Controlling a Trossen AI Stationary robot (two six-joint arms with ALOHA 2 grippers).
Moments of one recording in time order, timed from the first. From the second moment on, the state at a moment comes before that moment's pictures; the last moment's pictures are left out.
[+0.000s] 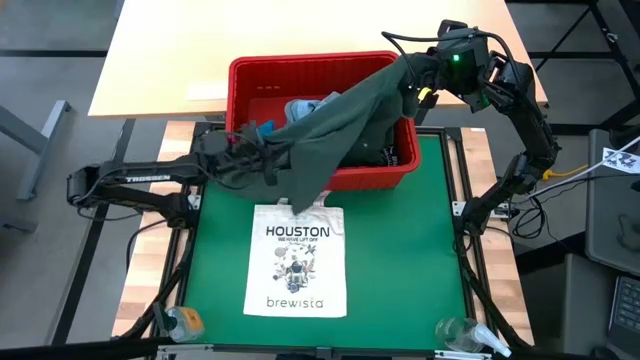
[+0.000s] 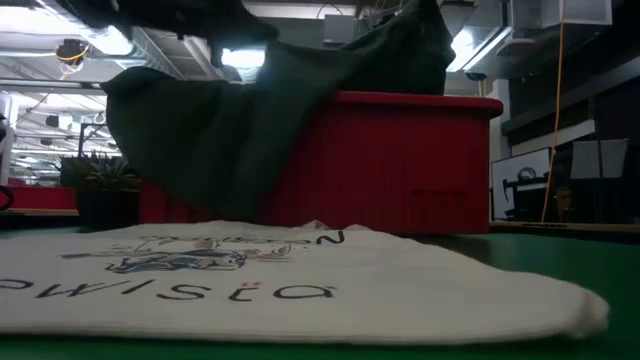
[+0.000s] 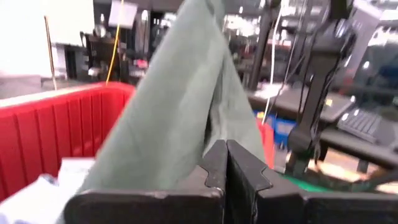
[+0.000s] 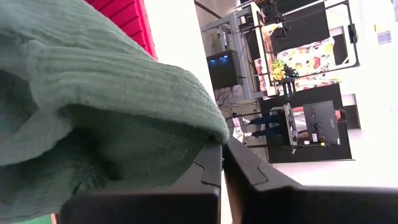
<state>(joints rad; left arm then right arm) 0.32 1.03 0.66 0.43 -0.08 -0.13 -0.49 1.60 2.35 -1.26 0.61 -0.87</state>
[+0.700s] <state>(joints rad) 0.13 0.93 0.66 0.24 0.01 -0.21 -0.49 1.59 2.35 -1.31 0.40 -0.87</state>
